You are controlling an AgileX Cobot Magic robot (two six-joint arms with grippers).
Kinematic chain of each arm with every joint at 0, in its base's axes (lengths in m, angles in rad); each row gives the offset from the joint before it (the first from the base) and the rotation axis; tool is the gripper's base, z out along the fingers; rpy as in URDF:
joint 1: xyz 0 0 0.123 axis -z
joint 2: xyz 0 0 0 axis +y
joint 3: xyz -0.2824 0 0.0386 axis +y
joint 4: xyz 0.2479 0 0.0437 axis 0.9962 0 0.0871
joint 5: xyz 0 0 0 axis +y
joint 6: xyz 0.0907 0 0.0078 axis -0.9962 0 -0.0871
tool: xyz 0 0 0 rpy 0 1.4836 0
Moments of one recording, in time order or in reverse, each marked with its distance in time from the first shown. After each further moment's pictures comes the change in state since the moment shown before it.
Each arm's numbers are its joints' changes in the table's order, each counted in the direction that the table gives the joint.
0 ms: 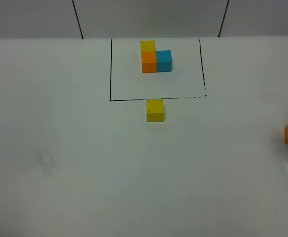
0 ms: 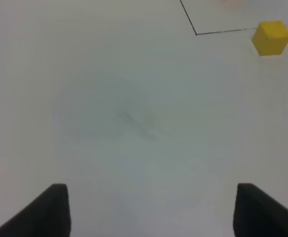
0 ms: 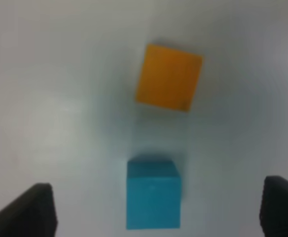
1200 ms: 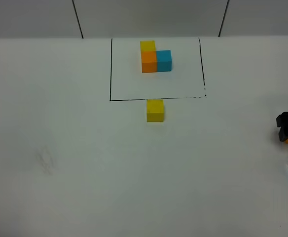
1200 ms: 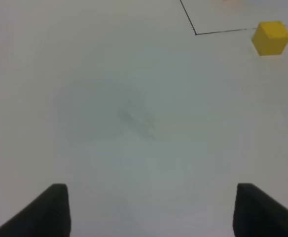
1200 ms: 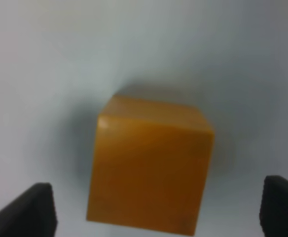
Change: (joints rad) left arm 0.000 0.000 0.000 0.000 0.000 0.000; right arm 0.103 0.375 -0.001 0.123 -0.267 0.131
